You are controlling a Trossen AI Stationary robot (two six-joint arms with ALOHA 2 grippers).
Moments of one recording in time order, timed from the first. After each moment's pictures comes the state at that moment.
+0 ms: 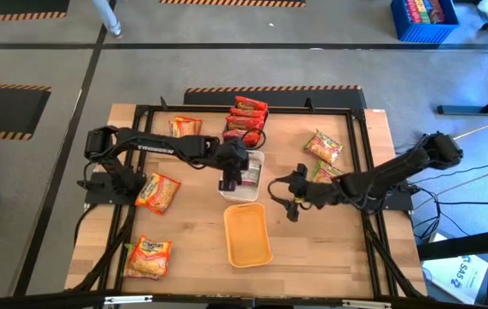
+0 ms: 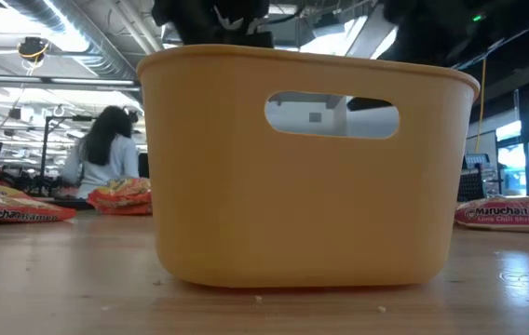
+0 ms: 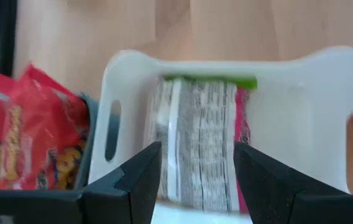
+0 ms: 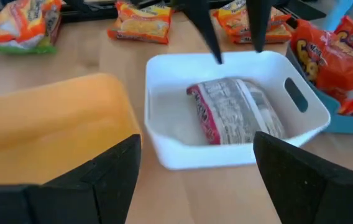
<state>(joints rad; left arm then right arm) 0.10 1.68 1.26 -0.55 -0.15 0.24 0.30 1.30 0.61 0.18 0.47 0.26</state>
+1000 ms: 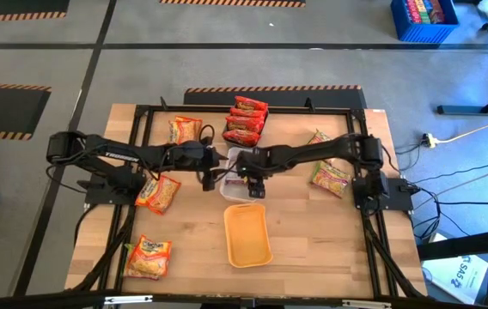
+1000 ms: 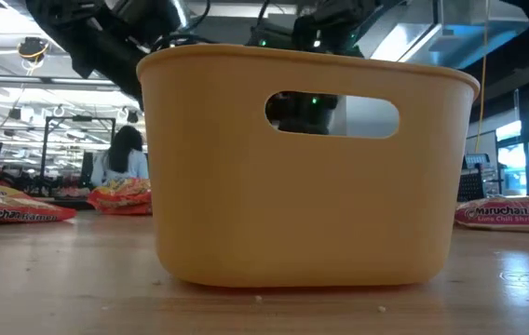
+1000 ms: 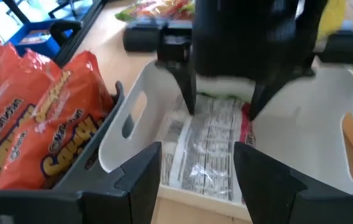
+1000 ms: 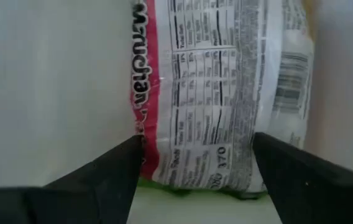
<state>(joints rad) 0.15 1.31 0.58 0.23 -0.08 0.17 -0.07 2.03 1.44 -0.63 0.07 -0.03</state>
